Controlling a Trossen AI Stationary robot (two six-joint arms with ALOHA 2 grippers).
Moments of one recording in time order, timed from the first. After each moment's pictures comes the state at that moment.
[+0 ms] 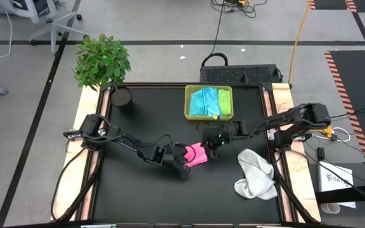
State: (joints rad) left arm -0.26 1.98 1.08 -0.05 -0.26 -0.85; right arm 0.00 1.48 0.74 -0.06 -0.10 0.16
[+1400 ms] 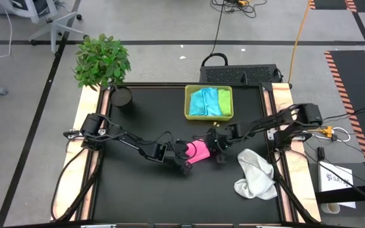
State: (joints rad) left arm -0.24 1.98 1.08 -0.03 -0.27 -0.84; right arm 0.01 1.60 0.74 -0.32 -0.10 0.03
